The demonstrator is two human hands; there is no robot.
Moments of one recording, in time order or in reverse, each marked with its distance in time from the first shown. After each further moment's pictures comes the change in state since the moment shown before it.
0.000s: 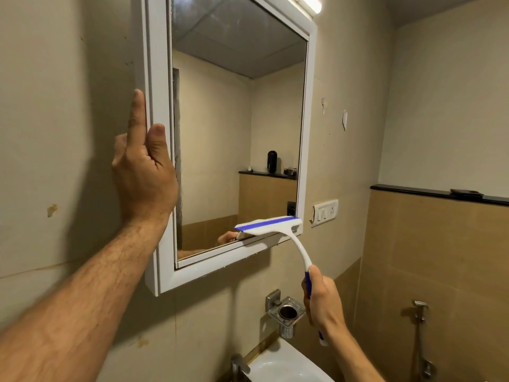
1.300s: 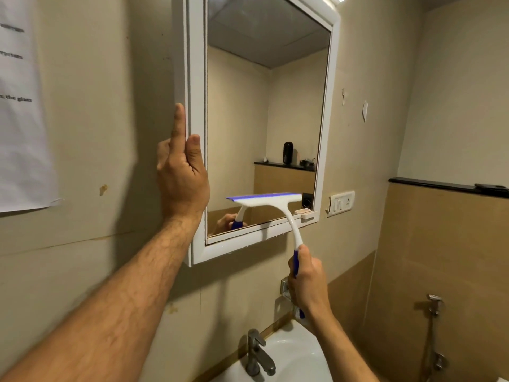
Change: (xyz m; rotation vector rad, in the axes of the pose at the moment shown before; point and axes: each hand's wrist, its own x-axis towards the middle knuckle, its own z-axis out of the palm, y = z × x) left_hand -0.021 -0.015 -0.003 -0.022 -0.004 0.015; right_hand -0.041 -0.039 0.049 0.052 -0.043 0.023
